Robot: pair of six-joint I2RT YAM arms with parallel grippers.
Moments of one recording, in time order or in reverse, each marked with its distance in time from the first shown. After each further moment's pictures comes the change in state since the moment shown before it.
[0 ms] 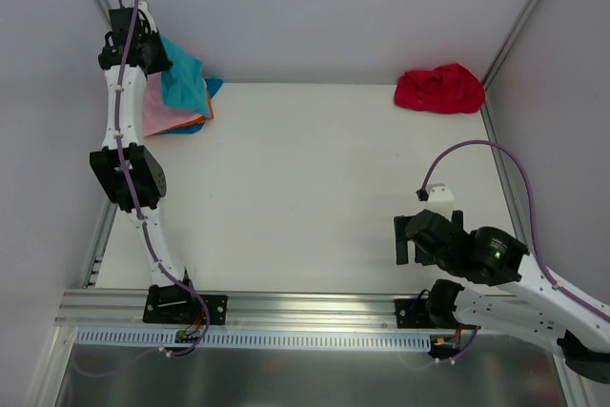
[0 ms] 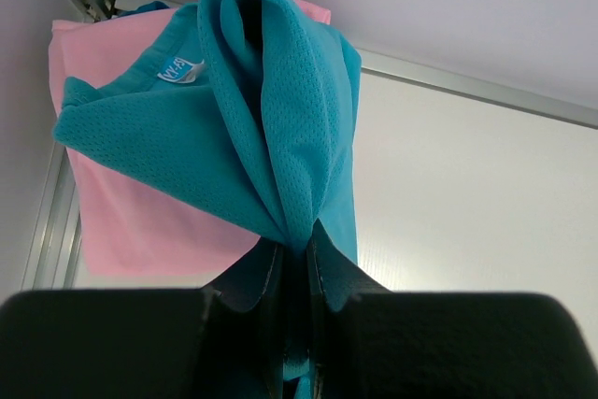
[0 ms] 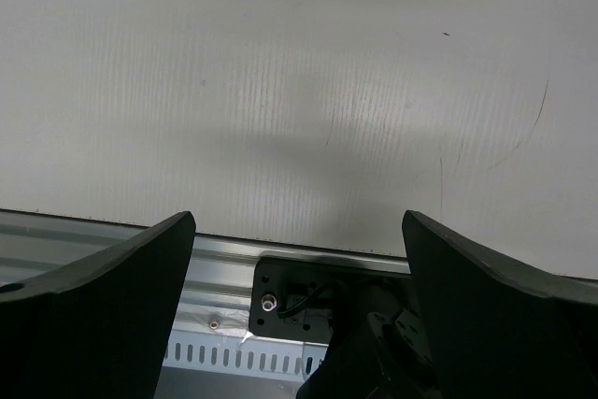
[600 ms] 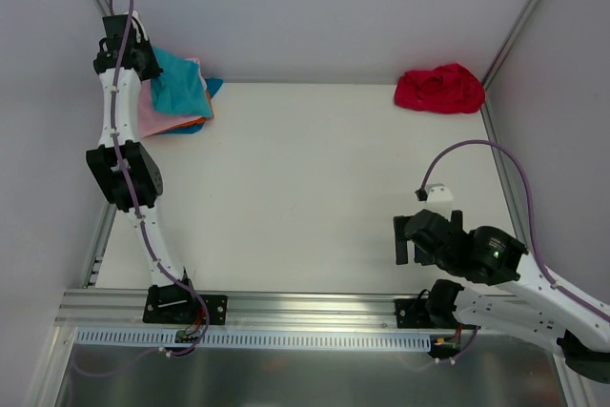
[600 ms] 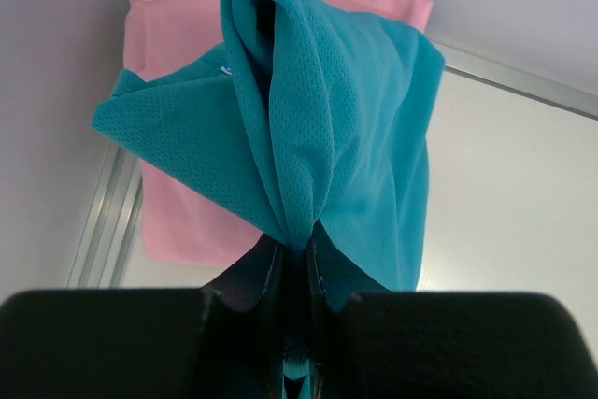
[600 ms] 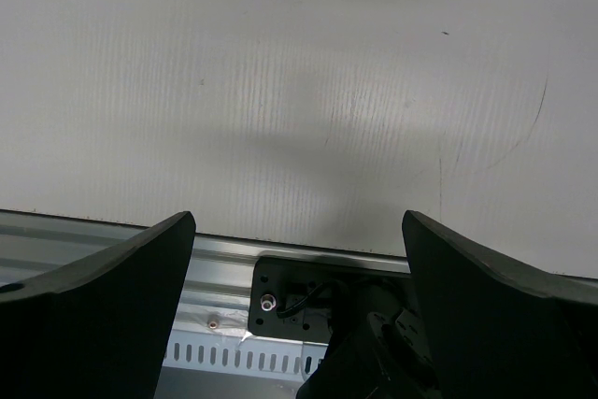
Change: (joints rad) left arm 0.039 0.014 -0.047 0.013 -0.084 0.028; right arm 0.000 0.006 0.000 0.000 0.000 0.000
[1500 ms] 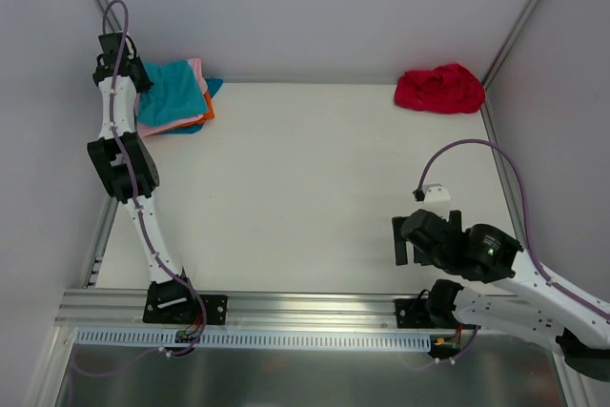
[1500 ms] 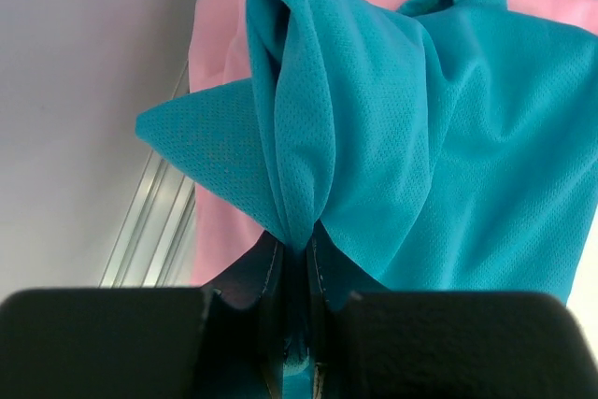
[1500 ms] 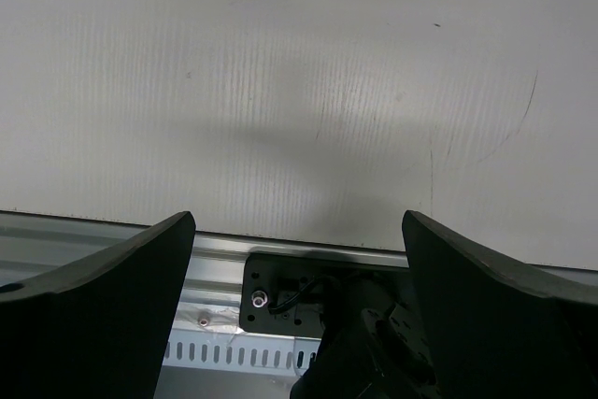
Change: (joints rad) left arm 0.085 0.190 0.031 0.091 -0.048 0.018; right arm 0.000 0.026 0.000 -0.016 0.003 0.001
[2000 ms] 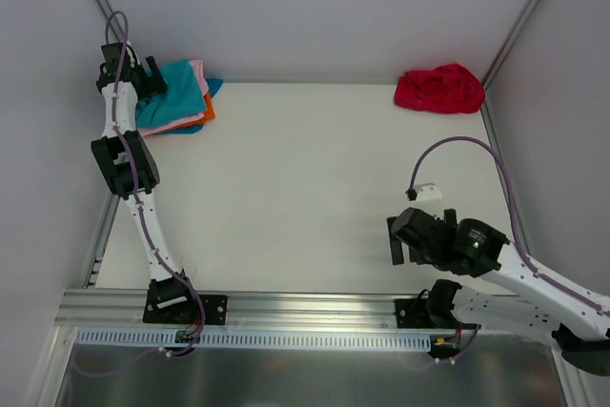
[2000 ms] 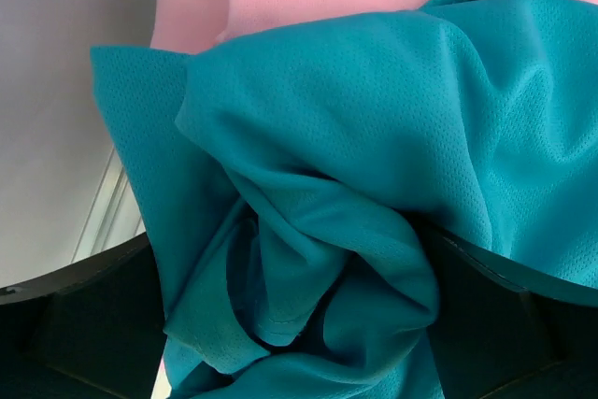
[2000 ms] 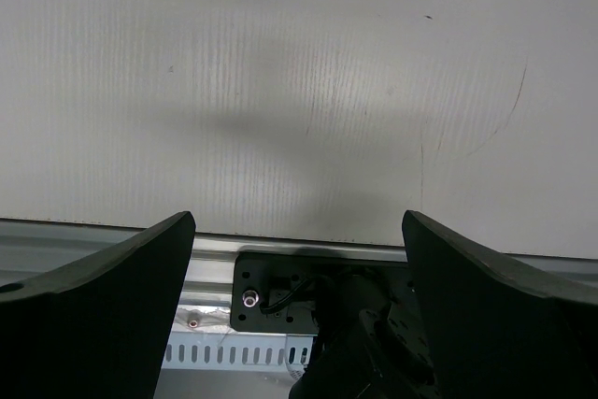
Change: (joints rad) left arm 0.020 0.127 0.068 0.042 0.086 -0.038; right arm 0.000 0.073 0.000 -0.002 0.007 0.003
